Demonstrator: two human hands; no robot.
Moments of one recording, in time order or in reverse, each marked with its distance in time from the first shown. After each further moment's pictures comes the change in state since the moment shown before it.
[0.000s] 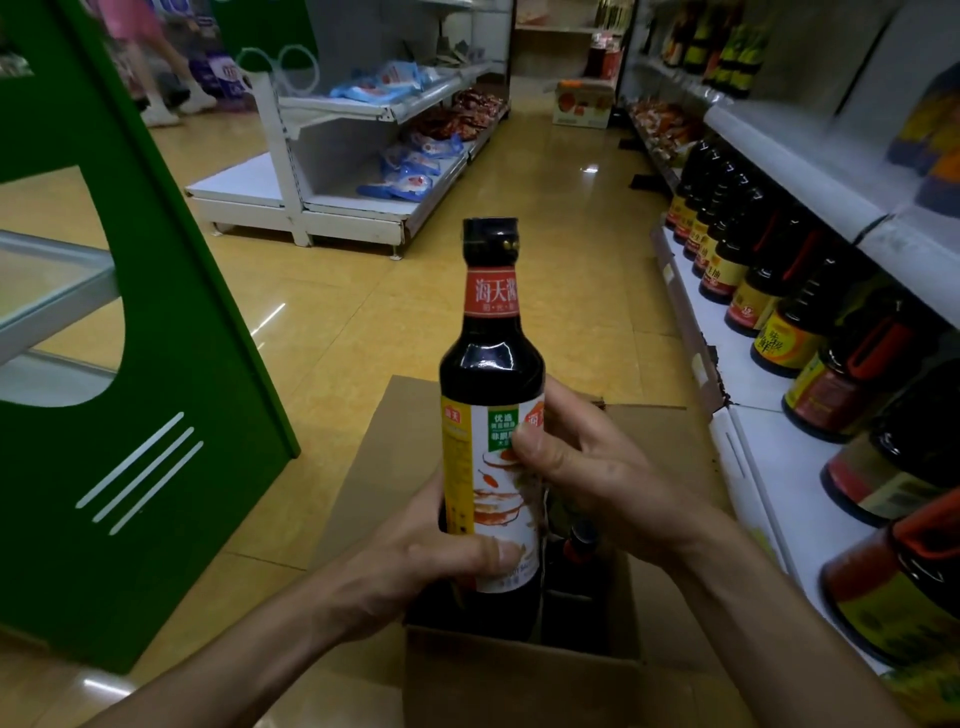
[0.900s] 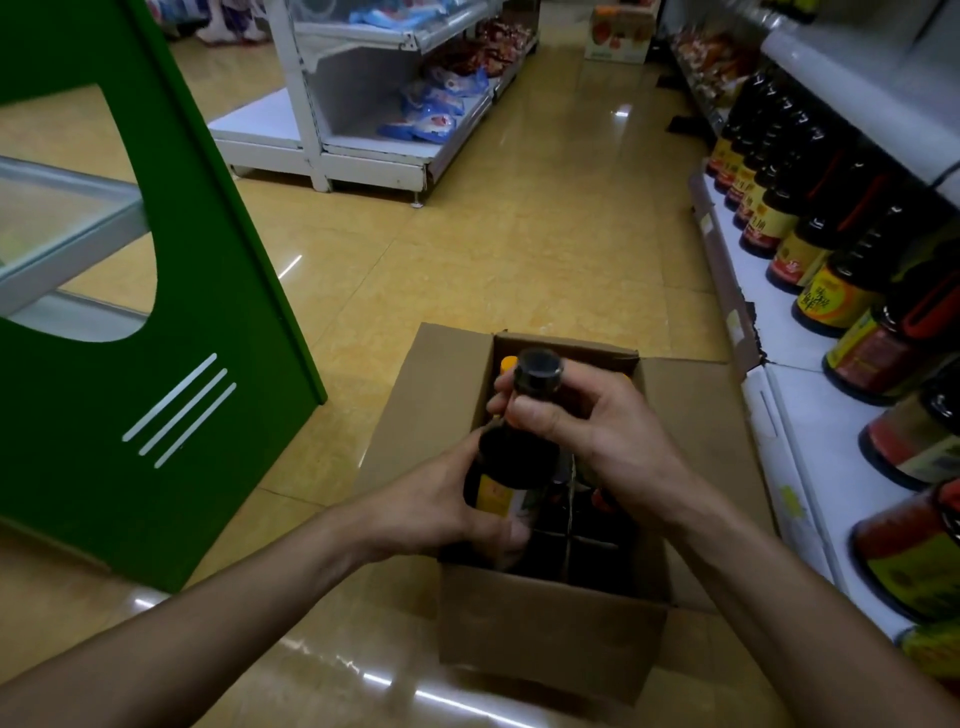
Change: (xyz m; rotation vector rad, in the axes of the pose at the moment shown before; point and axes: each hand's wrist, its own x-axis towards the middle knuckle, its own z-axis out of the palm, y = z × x) left_hand 0.002 -0.024 -0.028 0.423 -0.012 -0.139; right_hand 0.009 0.033 0.017 -0.178 0.165 -0.048
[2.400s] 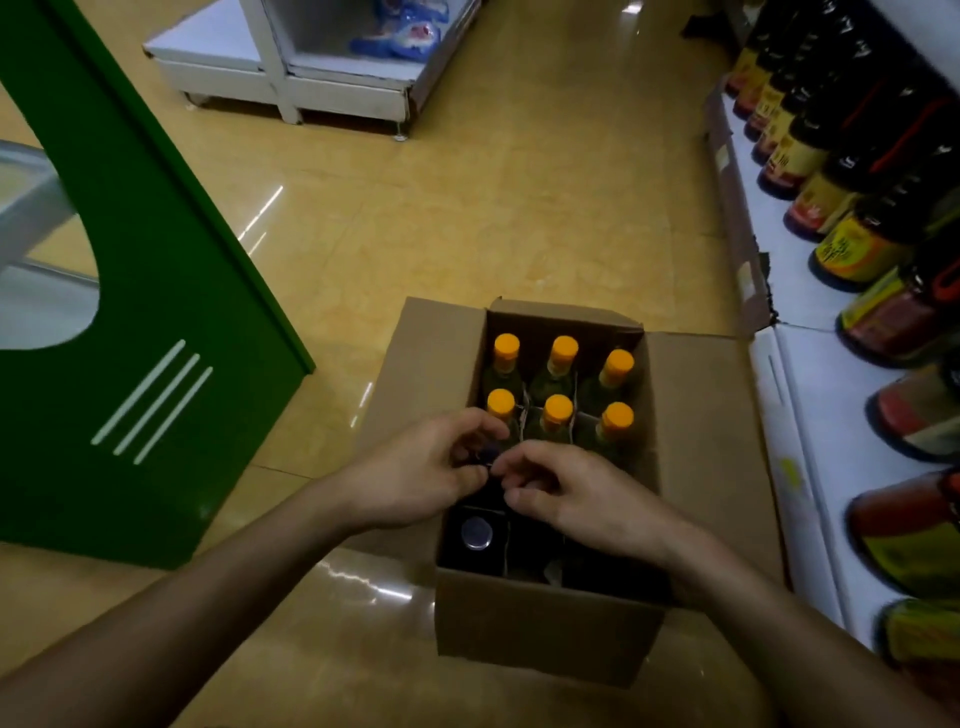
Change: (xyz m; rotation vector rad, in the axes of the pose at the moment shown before) left_hand 0.020 0.028 -0.029 0.225 0.017 -0.121; right_hand 0.006 0.054 0.002 -0.410 -0.324 0.411
